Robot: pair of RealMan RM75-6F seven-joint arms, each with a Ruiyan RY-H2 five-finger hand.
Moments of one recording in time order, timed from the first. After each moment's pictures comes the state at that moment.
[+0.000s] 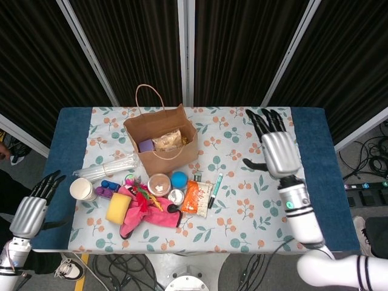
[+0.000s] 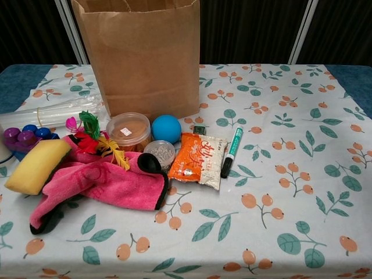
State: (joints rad) left arm -0.14 -1.26 0.02 -1.37 1.63 1.52 -0.29; right arm 0.70 -1.16 0.28 -2.06 -0.99 1.35 -0.46
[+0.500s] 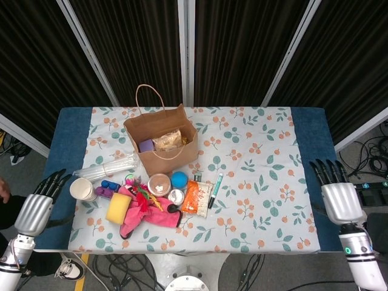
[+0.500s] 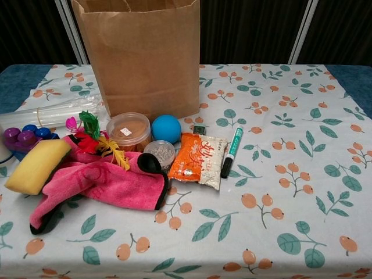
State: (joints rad) left arm -0.16 -1.26 0.01 -1.38 1.65 1.51 -0.20; right arm 0.30 -1.14 -0.07 -1.62 -1.39 1.50 -0.27
